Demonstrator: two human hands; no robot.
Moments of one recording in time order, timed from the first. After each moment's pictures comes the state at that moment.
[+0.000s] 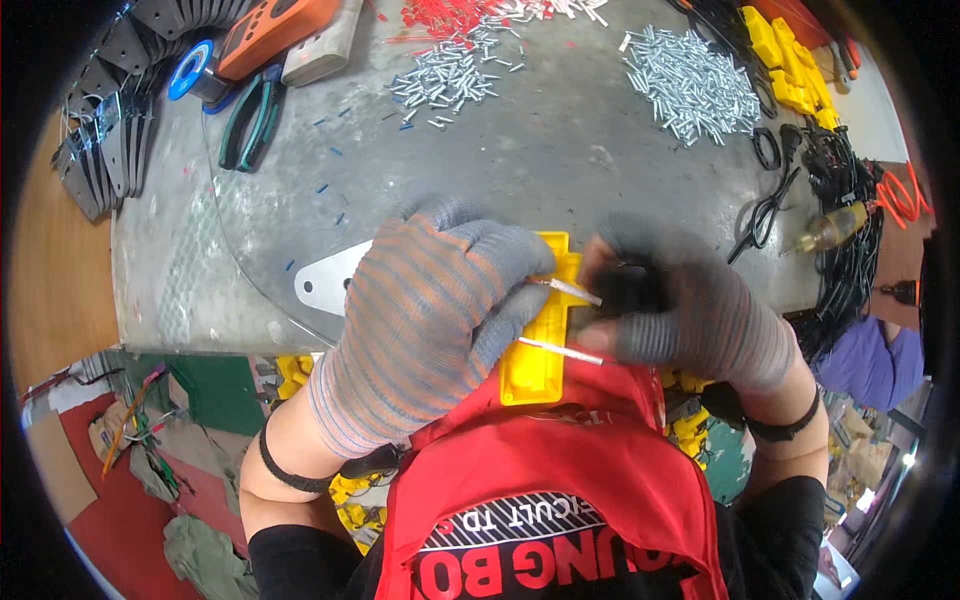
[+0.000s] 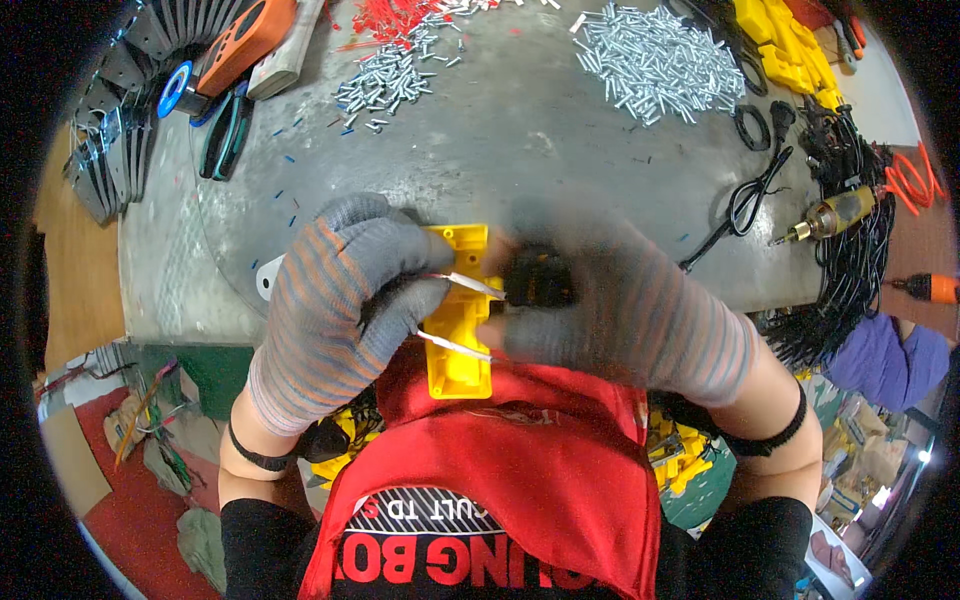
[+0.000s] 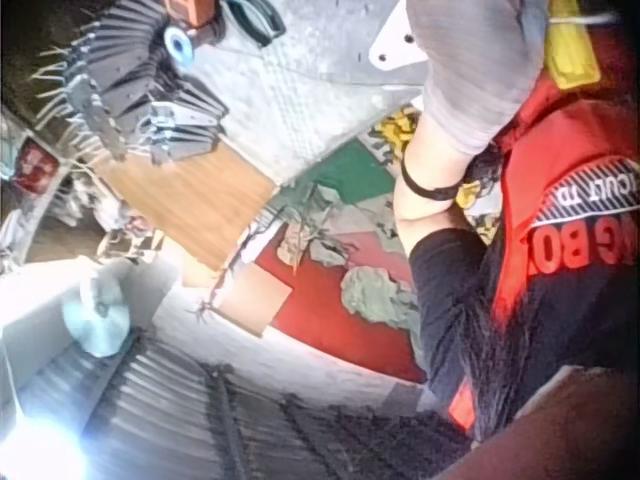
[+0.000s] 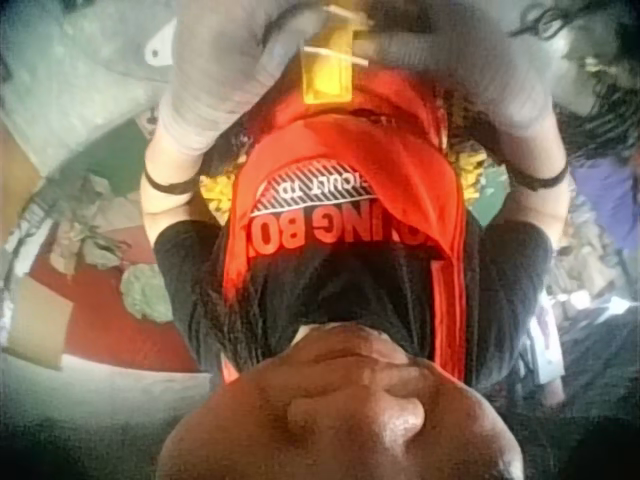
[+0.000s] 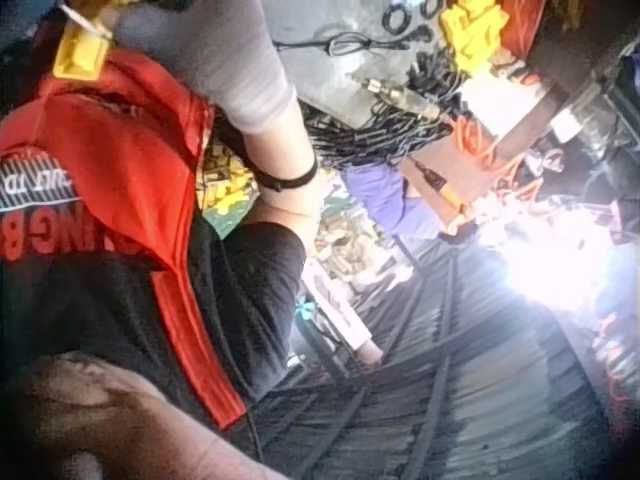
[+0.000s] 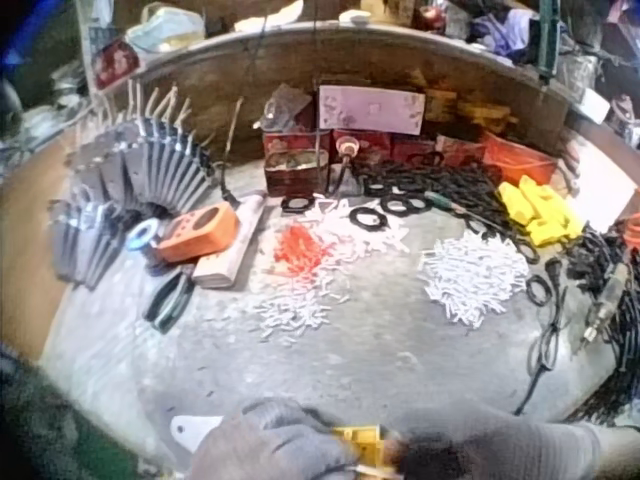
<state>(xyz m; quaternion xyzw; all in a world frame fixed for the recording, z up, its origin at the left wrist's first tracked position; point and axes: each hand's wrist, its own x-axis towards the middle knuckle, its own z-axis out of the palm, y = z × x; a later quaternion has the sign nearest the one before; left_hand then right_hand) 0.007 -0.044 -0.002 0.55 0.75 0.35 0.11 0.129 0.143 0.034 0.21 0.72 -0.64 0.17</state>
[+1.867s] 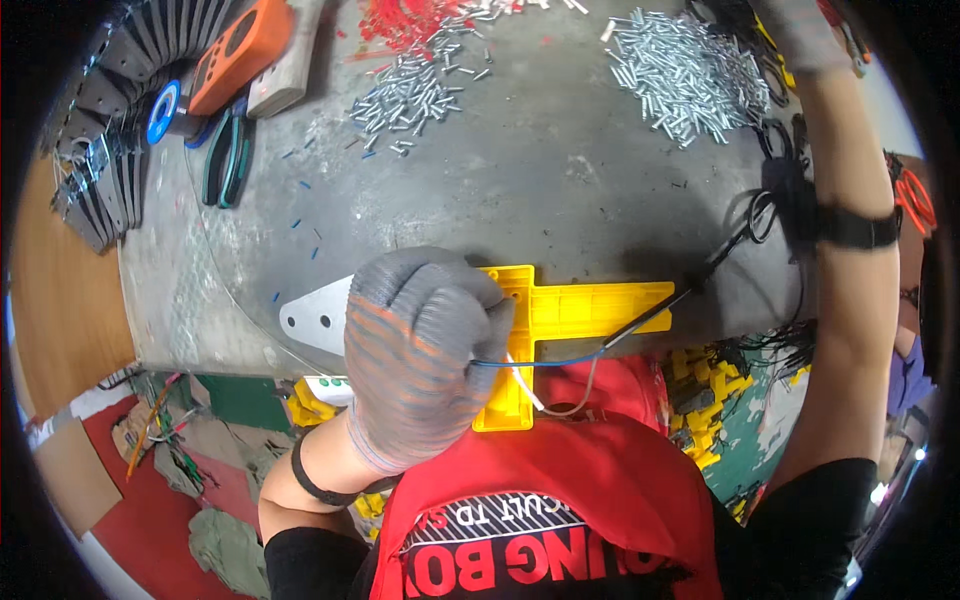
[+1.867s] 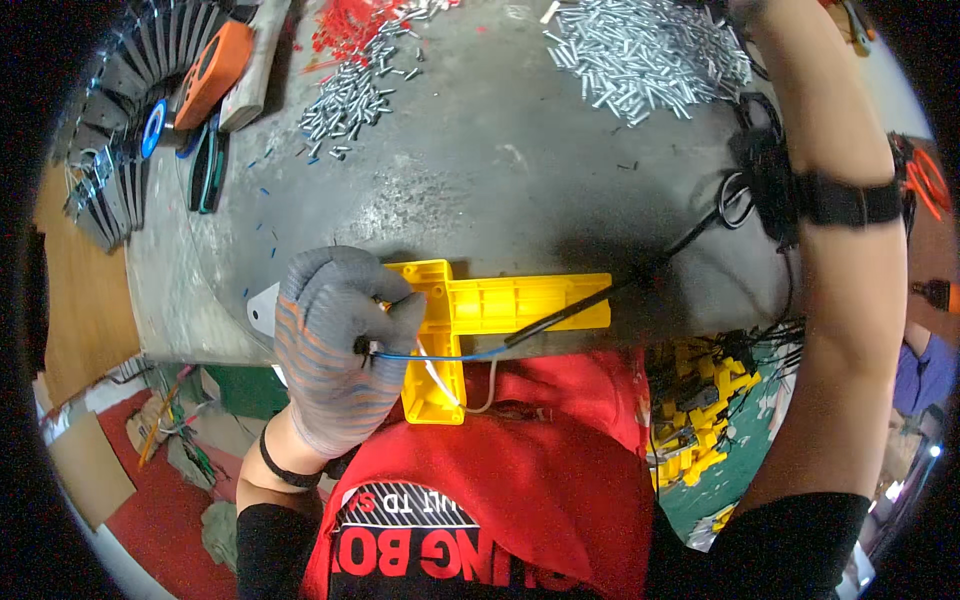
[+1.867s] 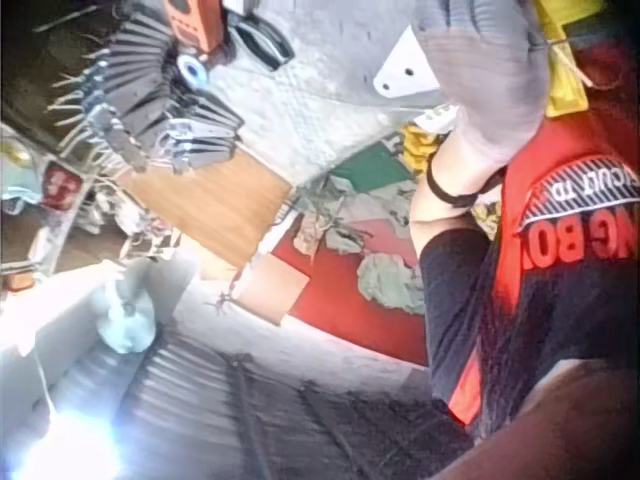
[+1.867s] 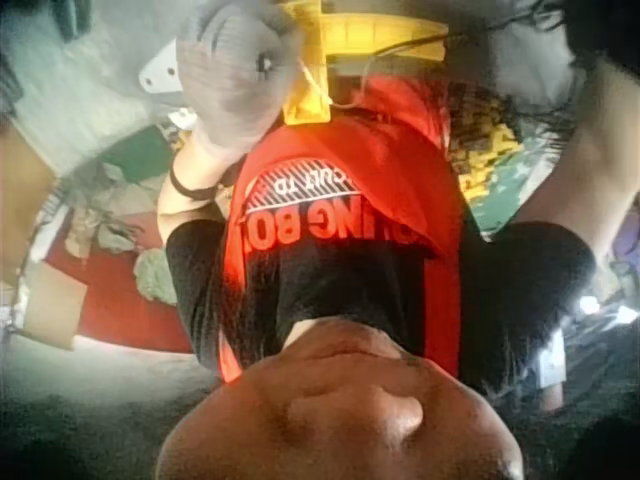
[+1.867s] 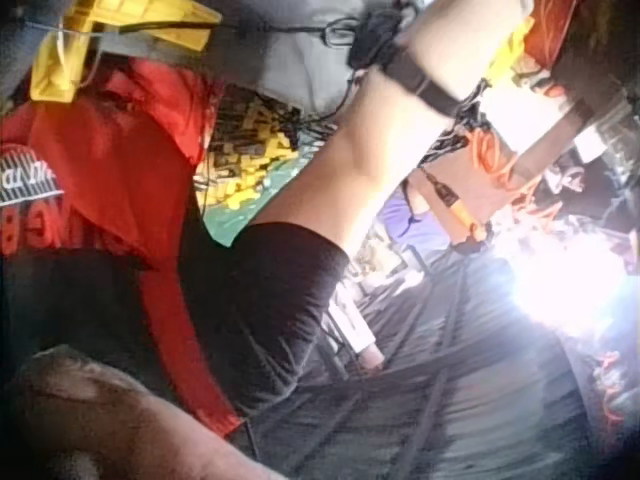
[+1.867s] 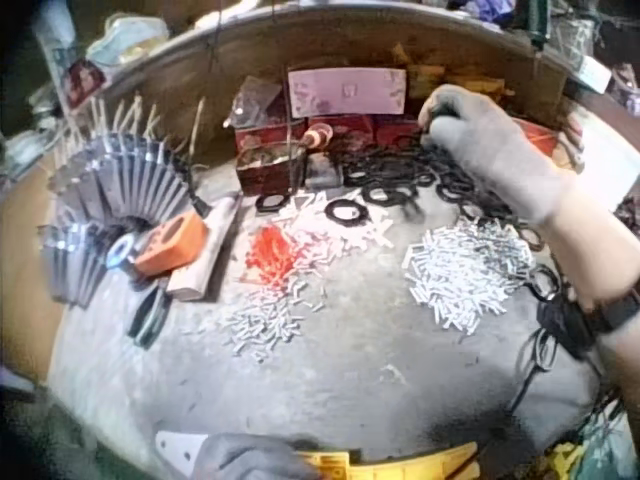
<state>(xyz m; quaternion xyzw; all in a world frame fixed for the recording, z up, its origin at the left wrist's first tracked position) 0.027 -0.025 -0.017 0.53 0.77 0.35 -0.01 -0.003 0.326 0.045 0.07 0.91 -0.23 -0.33</state>
